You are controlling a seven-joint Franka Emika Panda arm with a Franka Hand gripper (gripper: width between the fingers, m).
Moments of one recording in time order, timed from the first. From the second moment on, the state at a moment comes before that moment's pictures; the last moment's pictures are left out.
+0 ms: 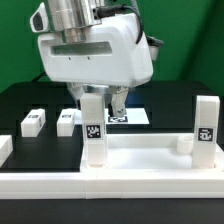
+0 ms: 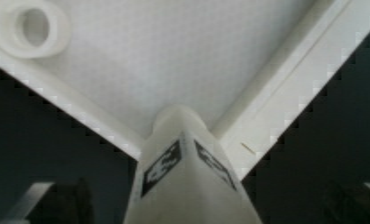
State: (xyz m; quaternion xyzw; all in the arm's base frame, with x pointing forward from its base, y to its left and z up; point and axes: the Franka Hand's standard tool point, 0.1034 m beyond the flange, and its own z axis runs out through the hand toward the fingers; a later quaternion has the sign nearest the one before) arm 0.634 -0.050 0.110 -0.91 0.40 0.01 0.08
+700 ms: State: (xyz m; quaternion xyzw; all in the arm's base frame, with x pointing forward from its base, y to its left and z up) arm 0.640 -0.058 0.116 -0.98 0.18 -0.01 0.06
